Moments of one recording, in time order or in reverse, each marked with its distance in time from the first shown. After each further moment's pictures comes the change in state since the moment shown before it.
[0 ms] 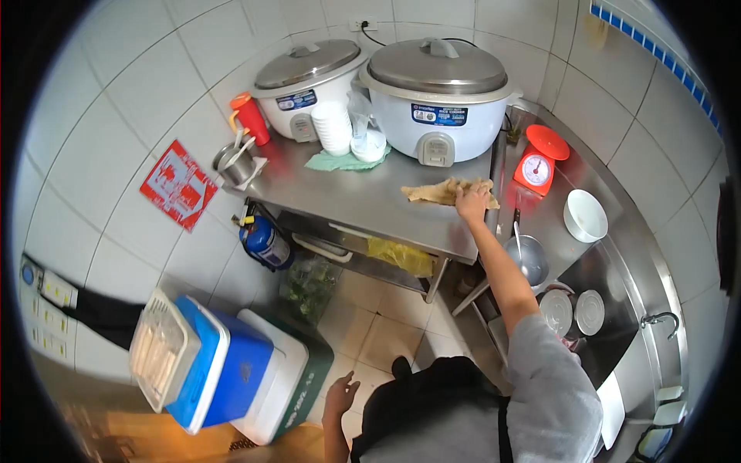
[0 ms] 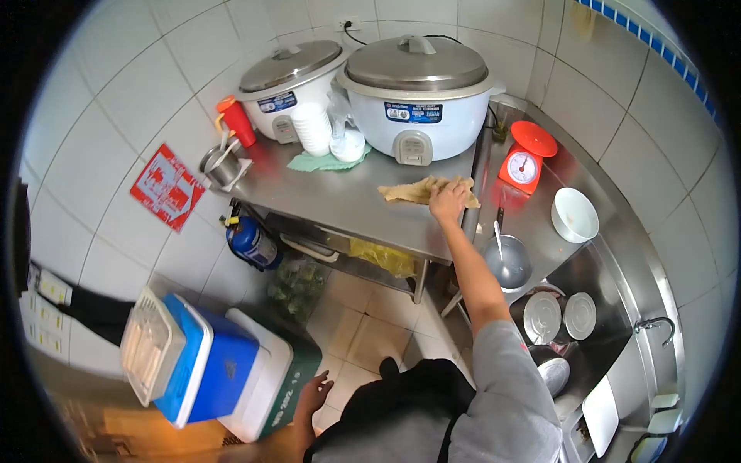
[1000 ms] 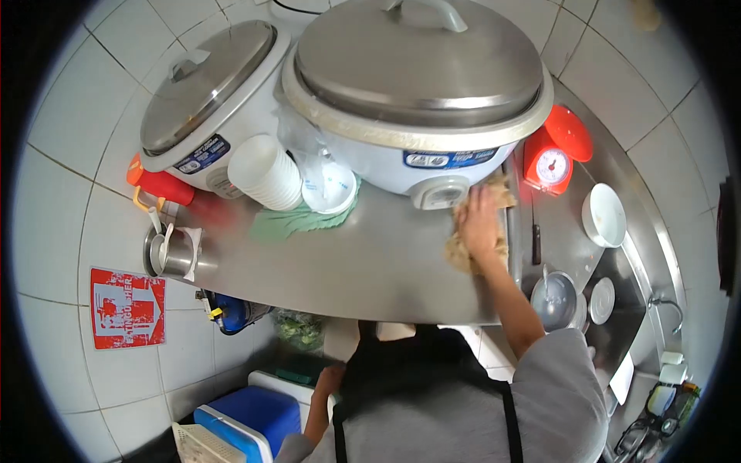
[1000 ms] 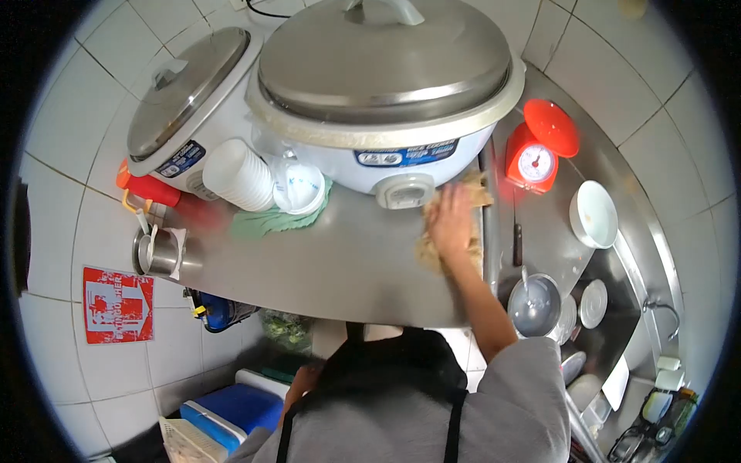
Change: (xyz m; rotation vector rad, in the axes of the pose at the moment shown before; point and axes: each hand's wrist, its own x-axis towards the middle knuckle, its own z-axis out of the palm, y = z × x) left_hand 0.317 -0.109 -0.050 0.210 -0.460 0.258; right_hand 0.077 0.016 0.077 -0.338 0.088 -0.213
